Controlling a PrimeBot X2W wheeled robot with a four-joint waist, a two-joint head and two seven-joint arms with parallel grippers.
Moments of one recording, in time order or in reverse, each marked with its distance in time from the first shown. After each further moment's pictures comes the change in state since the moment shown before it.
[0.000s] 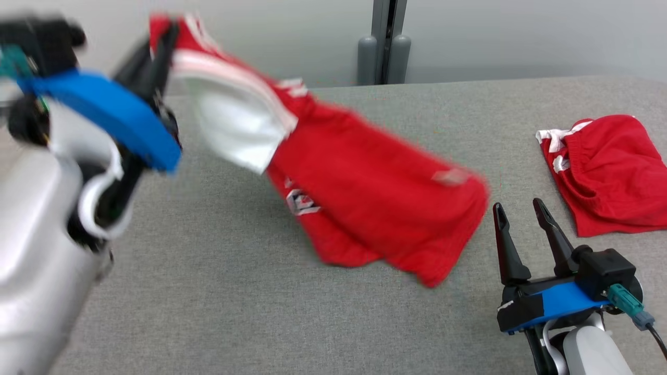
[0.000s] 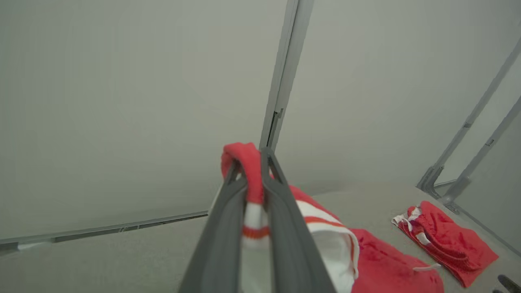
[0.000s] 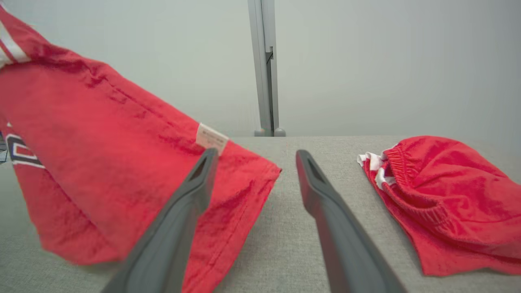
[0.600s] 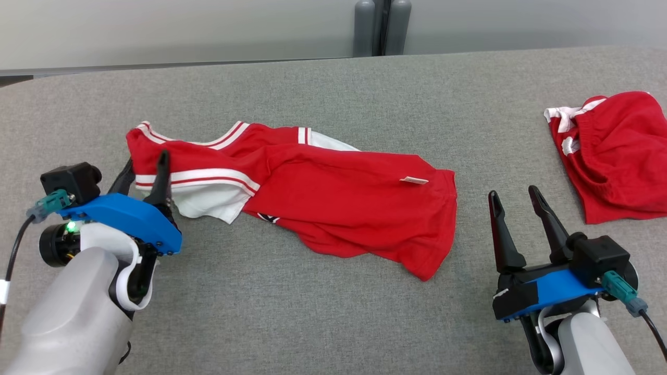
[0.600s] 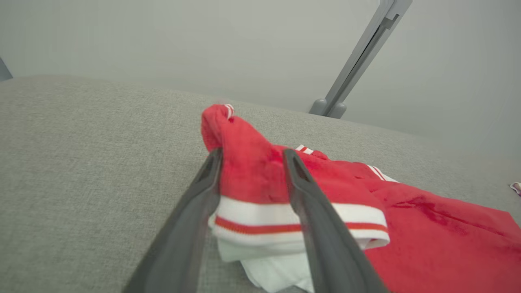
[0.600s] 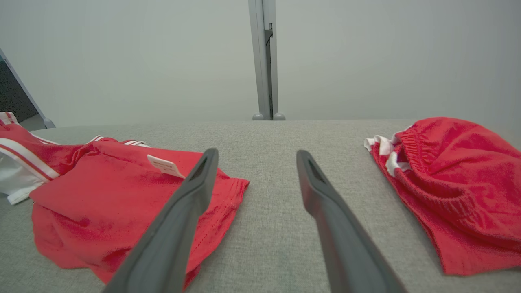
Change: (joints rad) left arm 0.239 -0.127 -0.011 0.454 -0.010 -0.044 -0.319; right arm -0.057 0.000 0.008 0.039 -0.013 0.000 -0.011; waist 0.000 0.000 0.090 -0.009
